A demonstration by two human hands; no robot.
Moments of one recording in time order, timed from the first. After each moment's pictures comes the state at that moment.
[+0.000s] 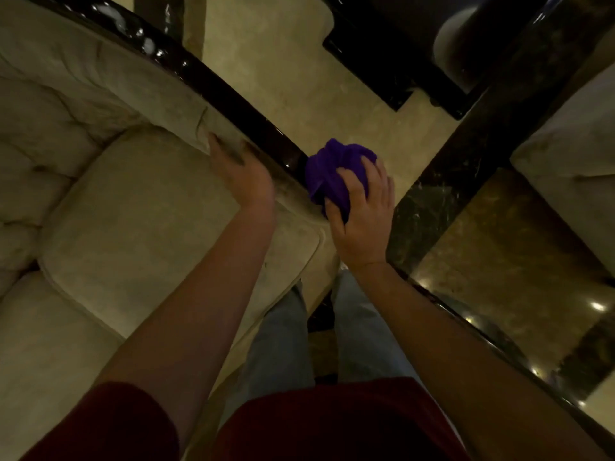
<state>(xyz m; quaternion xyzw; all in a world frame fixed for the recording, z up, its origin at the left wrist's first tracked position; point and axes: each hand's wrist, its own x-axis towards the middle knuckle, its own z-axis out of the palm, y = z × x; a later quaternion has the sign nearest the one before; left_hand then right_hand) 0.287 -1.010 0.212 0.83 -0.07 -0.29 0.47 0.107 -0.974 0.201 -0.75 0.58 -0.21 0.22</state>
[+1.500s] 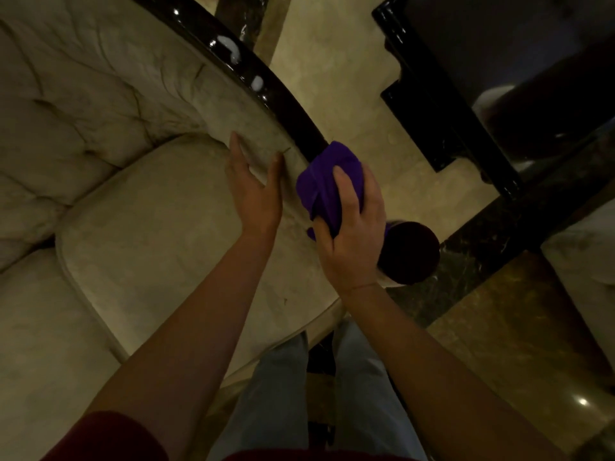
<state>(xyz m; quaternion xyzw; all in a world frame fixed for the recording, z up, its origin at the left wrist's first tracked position) 0.385 -1.004 0.192 0.85 -0.18 -0.24 0.44 0.232 -1.016 0.217 -0.78 0.49 -0.25 0.28</state>
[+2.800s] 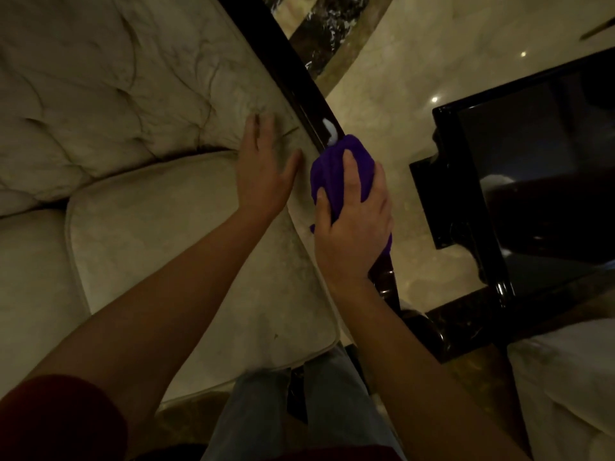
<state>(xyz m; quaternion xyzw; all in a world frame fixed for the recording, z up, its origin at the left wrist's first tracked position) 0.521 -1.042 0.206 0.90 -0.28 -0.14 0.30 0.371 -1.078 0.256 -0.84 0.50 -0.13 0.18</state>
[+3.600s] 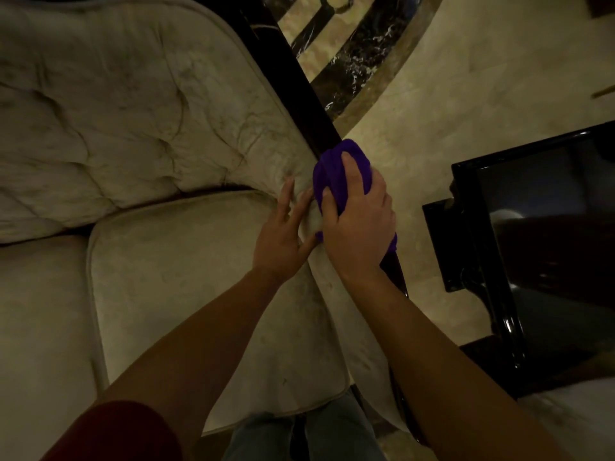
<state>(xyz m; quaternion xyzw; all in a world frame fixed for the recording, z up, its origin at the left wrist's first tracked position) 0.542 -1.013 0.175 0.83 -0.38 -0.20 0.35 0.475 -1.132 0.269 -0.88 0.44 -0.08 0.19</state>
